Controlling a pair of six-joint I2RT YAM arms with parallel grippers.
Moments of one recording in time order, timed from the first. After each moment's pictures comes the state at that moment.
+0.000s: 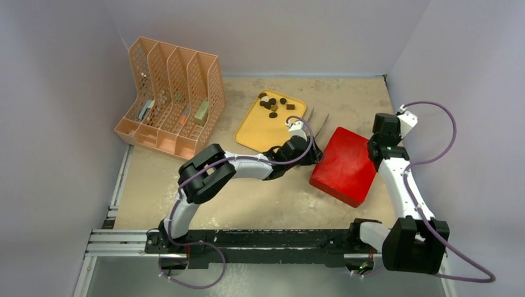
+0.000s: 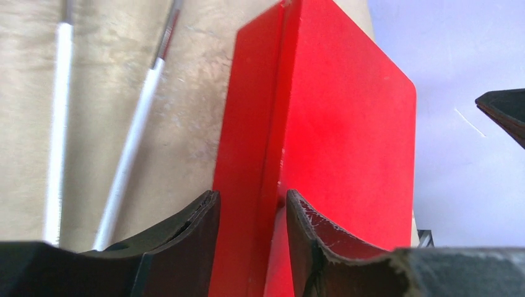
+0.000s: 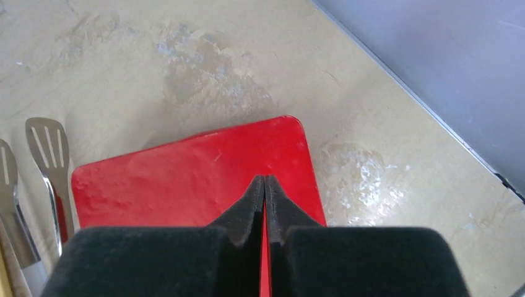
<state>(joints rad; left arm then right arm) -1.02 2.12 1.31 0.42 -0.18 -0.91 -0.10 1.11 0.82 -0.43 0.53 0.49</state>
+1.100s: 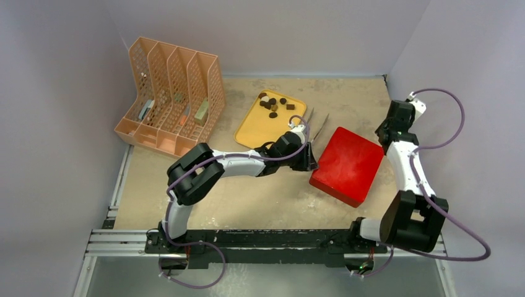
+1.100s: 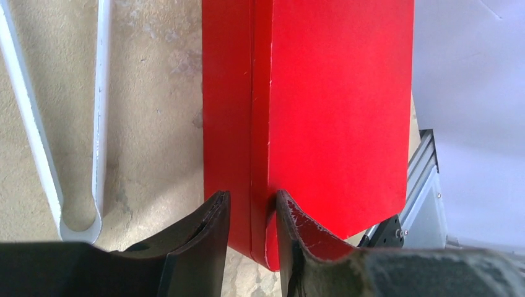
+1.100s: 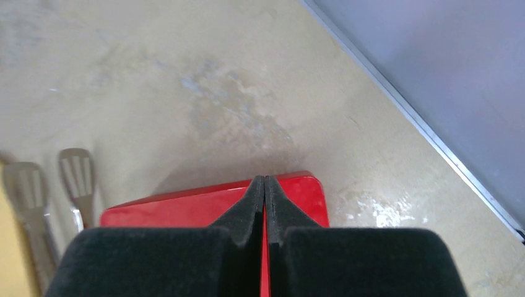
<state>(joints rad) -0.97 2.01 1.25 0.22 0.11 -0.80 -0.24 1.33 0.97 -0.36 0.36 0.38</state>
